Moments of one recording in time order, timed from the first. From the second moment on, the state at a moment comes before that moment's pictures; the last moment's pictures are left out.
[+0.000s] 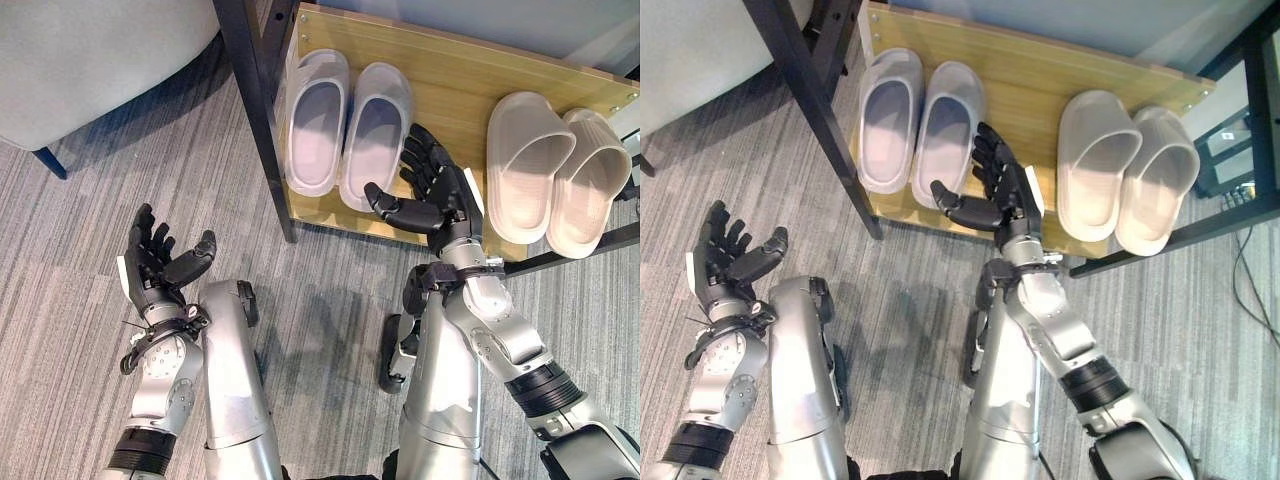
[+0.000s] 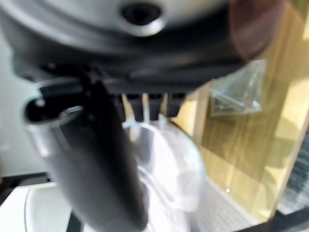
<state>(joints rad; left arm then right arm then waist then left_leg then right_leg) -0.15 0.43 -0.07 0.14 -0.58 -0.28 0.49 -0.50 -0.57 0.39 0.03 0.64 -0.13 -0.33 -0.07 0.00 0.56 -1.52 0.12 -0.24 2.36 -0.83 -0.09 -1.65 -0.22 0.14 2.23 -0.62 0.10</state>
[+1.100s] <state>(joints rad) -0.17 0.42 -0.08 0.15 -0.47 -0.29 0.49 -0.40 -0.41 0.18 -0.01 0.27 -0.16 -0.46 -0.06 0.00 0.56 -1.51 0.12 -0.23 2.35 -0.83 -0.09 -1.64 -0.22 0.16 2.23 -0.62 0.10</state>
